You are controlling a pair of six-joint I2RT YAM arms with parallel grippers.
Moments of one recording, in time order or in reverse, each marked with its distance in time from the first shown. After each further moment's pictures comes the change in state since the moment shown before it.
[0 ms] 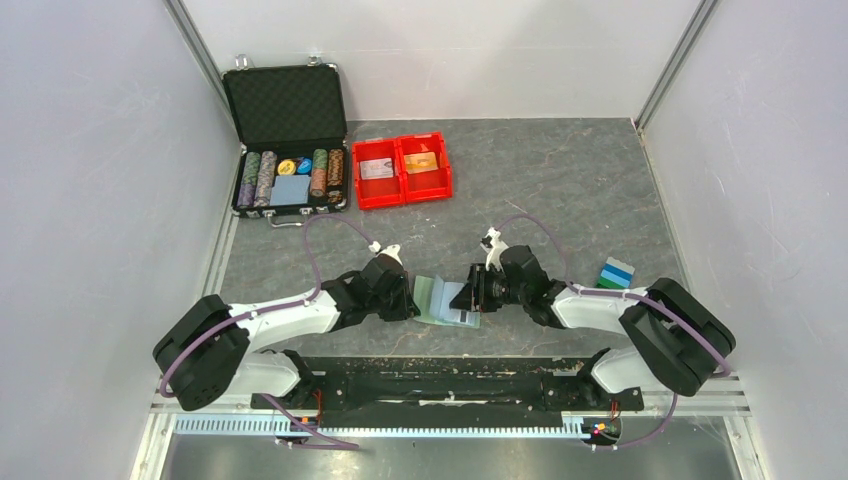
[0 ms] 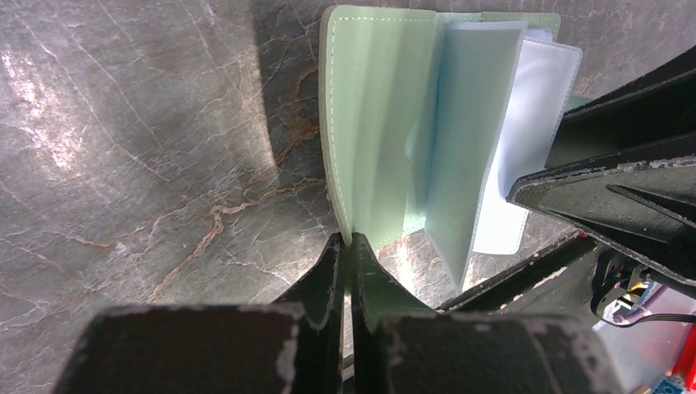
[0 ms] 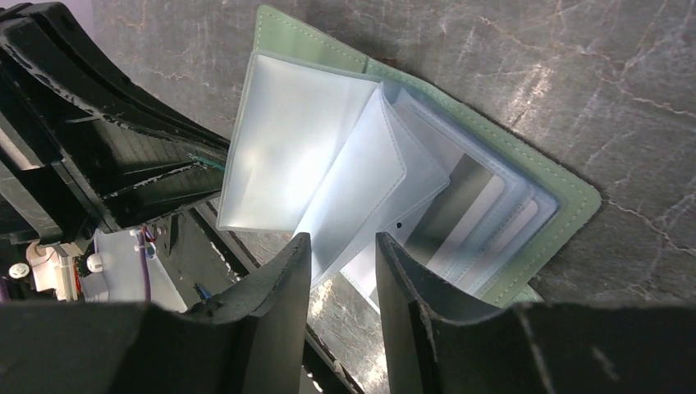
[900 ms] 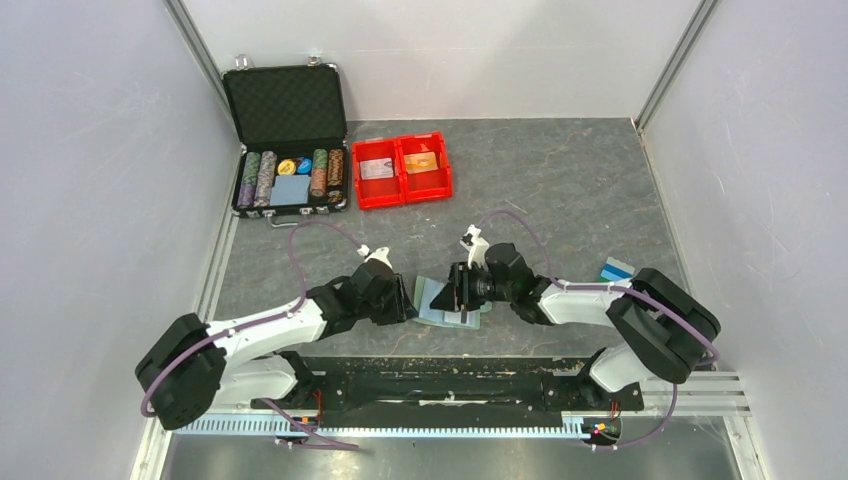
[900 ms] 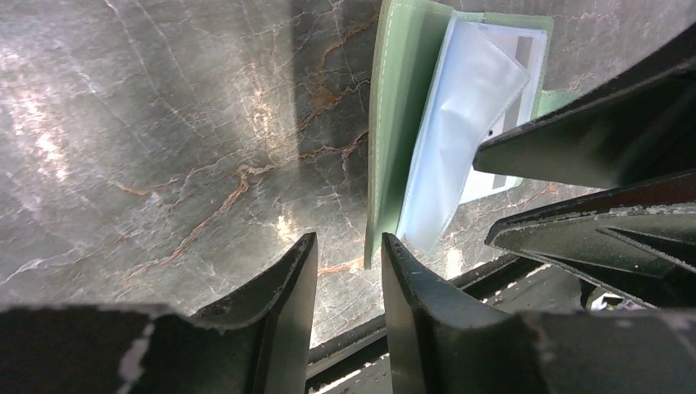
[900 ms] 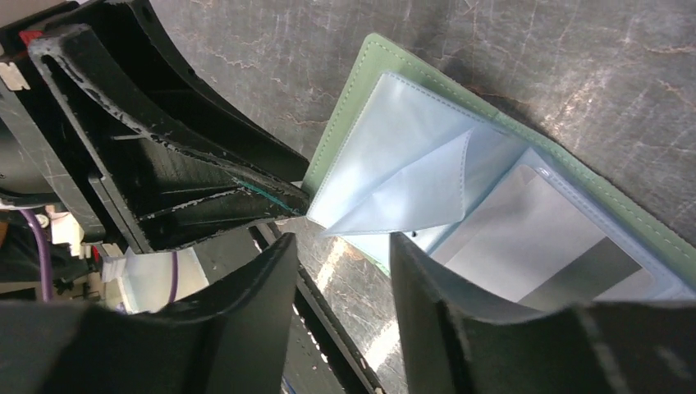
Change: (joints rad) left arm 0.000 -0.110 -0.043 -0.058 -0.019 -0.042; right arm 0.086 0.075 0.075 0.089 -0.044 0.005
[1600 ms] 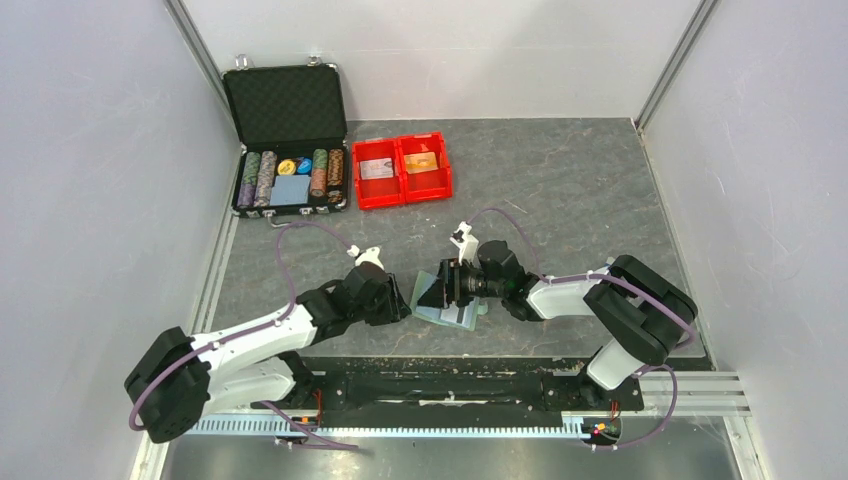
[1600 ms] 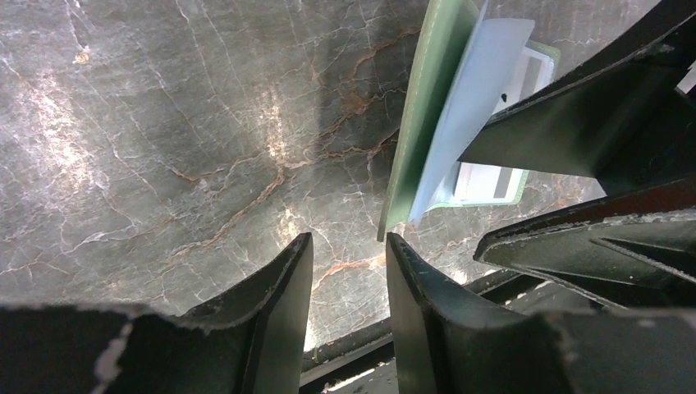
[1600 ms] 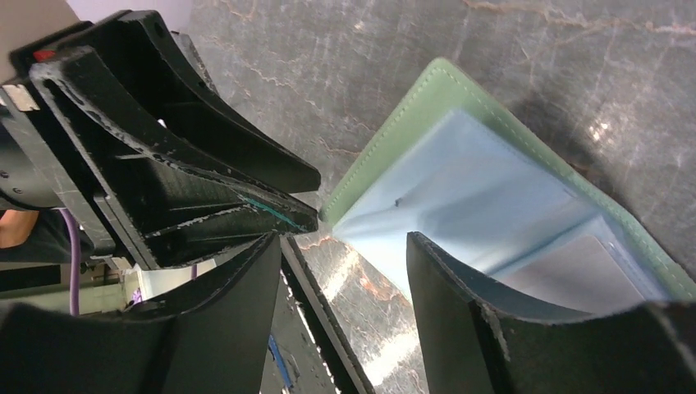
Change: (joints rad) left arm 0.000 -0.103 -0.019 -0.069 -0.087 -0.011; right arm 0.010 0.124 0.041 0.149 -0.053 0.029
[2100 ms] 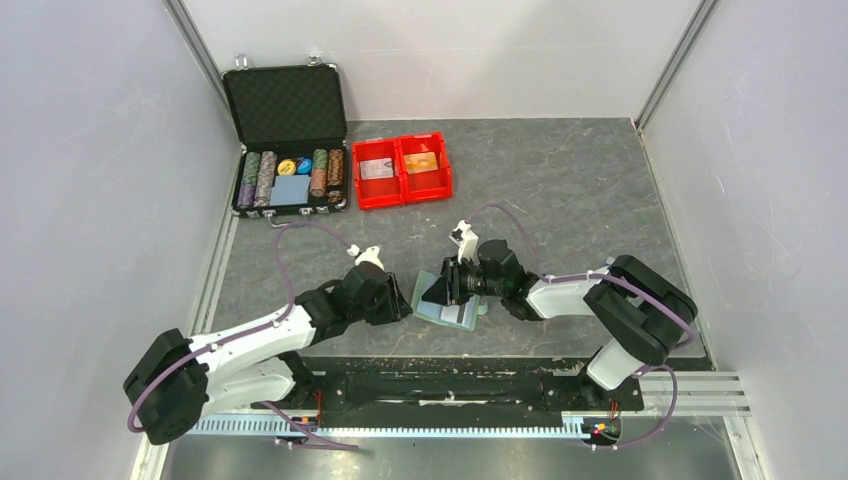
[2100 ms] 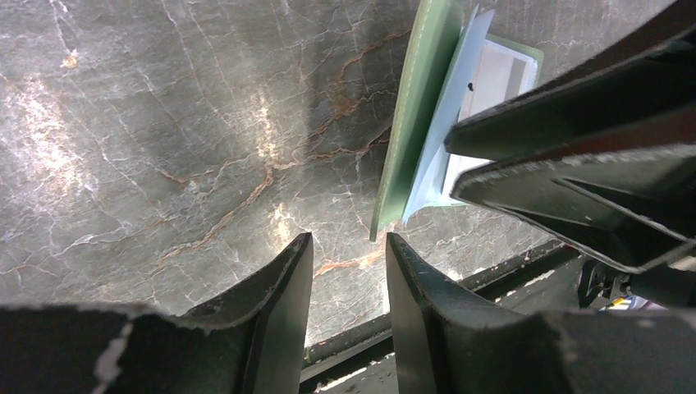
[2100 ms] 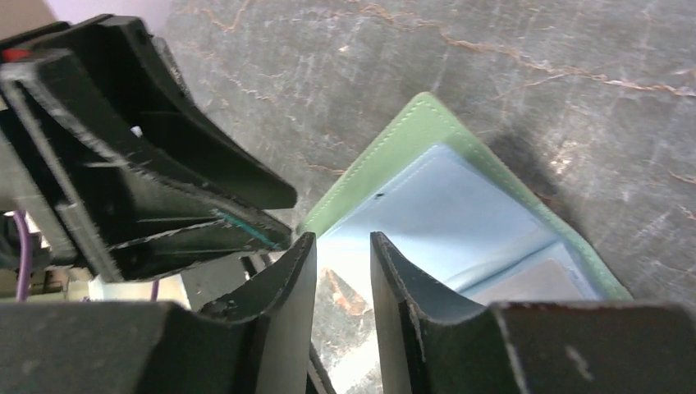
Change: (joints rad) left arm 0.000 -0.023 -0.003 0.005 0.008 -0.005; right arm 0.000 -0.010 0.003 0.030 0.034 -0.091
